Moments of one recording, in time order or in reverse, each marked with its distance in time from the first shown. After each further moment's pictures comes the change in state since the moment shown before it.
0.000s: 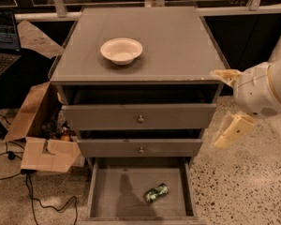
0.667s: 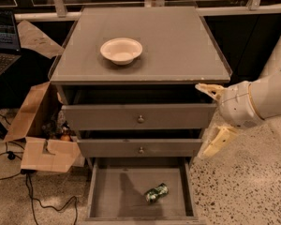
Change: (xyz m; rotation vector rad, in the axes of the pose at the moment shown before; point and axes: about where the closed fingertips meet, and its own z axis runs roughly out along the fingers) arm 0.014 0.008 0.056 -0.052 -0.112 -0.062
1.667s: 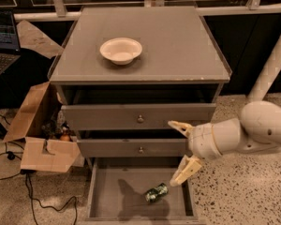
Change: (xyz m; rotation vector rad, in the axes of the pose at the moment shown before) arm 0.035 0.059 0.128 -0.146 -0.207 0.090
